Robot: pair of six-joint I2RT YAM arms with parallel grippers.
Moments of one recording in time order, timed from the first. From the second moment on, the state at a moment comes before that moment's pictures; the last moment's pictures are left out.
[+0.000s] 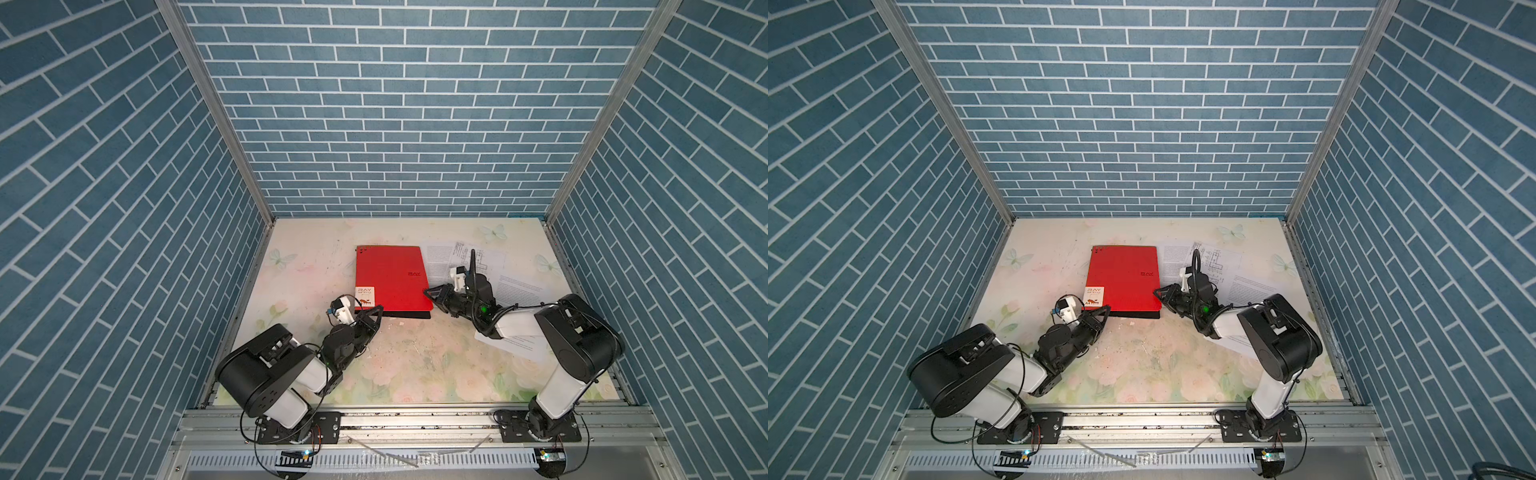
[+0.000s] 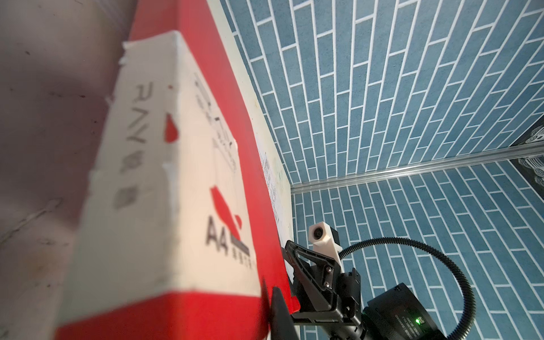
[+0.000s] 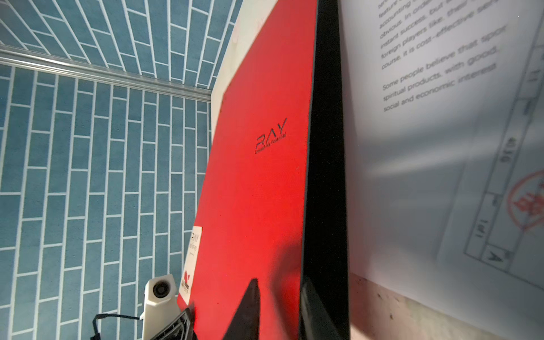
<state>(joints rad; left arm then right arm) -0.68 1.55 0.11 1.30 -0.10 -1.33 0.57 1.72 0.64 0.66 -0.43 1.14</state>
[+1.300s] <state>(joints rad) -0.90 1.00 0.59 -0.22 -0.41 -0.59 0.58 1.56 0.67 0.51 -0.40 1.10</state>
